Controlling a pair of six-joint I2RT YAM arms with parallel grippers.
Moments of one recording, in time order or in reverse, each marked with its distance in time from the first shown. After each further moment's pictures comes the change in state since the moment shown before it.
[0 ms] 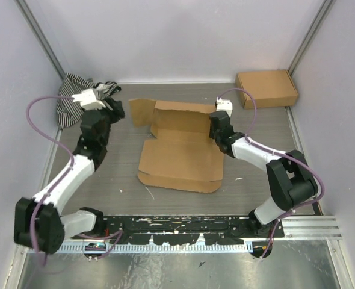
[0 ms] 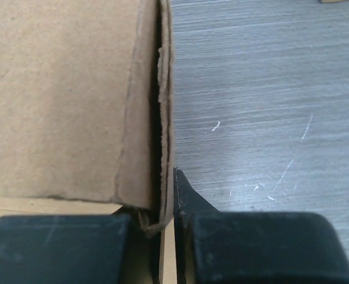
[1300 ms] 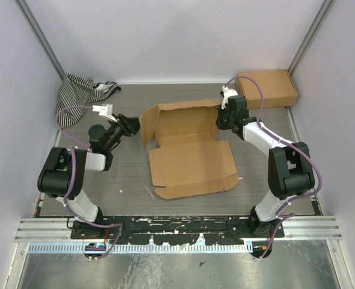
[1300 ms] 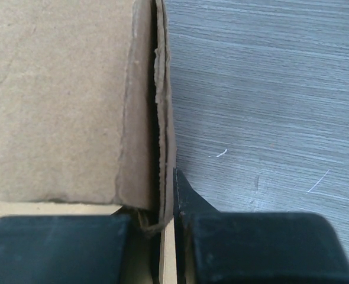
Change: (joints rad) left arm 0.241 0.592 -0.167 0.842 0.819 -0.325; right arm -0.245 0.098 0.204 -0.174 -0.540 -0.220
